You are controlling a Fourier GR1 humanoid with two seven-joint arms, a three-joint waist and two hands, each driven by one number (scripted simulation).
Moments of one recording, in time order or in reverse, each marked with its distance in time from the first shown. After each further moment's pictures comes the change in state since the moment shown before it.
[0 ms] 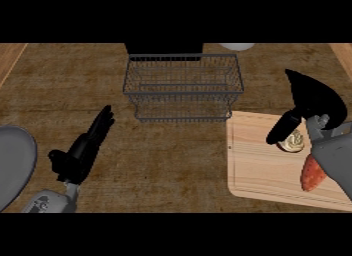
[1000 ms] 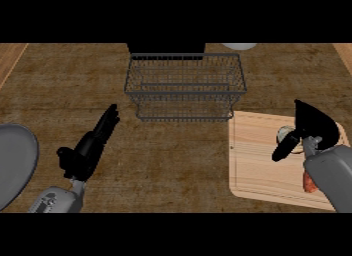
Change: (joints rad) left arm -0.017 -0.055 0.031 0.026 -0.058 -0.035 0.011; right arm 0.181 0.081 -0.063 0.145 0.162 -0.042 -0.044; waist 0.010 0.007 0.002
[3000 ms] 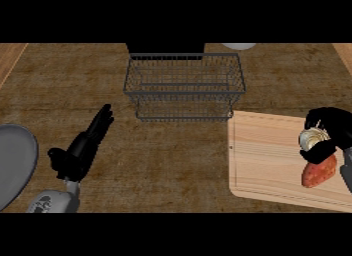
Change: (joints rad) left arm 0.043 -0.088 0.165 -0.024 -0.131 -0.127 0.027; right arm 0.108 -0.077 -0.190 0.177 0.230 -0.058 -0.807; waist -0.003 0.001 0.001
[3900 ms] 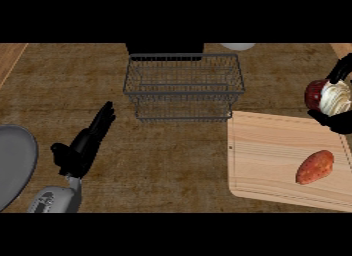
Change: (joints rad) left arm -0.026 -0.017 0.016 0.015 -0.014 -0.015 0.018; right arm -0.108 -0.004 -0.261 -0.432 -0.440 0.147 -0.058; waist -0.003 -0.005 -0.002
